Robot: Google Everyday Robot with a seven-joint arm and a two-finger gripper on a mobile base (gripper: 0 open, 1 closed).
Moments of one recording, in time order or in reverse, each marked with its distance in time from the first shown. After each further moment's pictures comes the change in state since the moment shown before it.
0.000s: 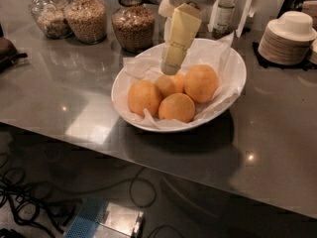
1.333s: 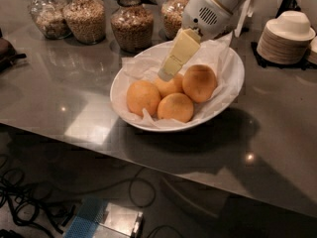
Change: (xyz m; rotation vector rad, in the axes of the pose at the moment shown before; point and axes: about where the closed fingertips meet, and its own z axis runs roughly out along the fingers) arm 0.038 -0.022 0.051 -0.120 -0.152 0.329
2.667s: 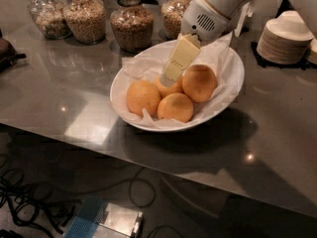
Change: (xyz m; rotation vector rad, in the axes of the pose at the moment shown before) arm 0.009 -0.005 0.009 0.024 0.030 -0.006
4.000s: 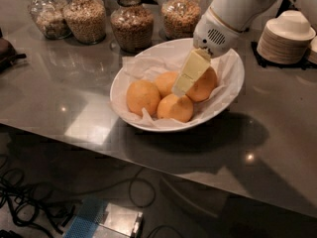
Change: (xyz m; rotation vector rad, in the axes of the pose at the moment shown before) arm 0.038 -0.009 0.005 0.077 0.055 0.068
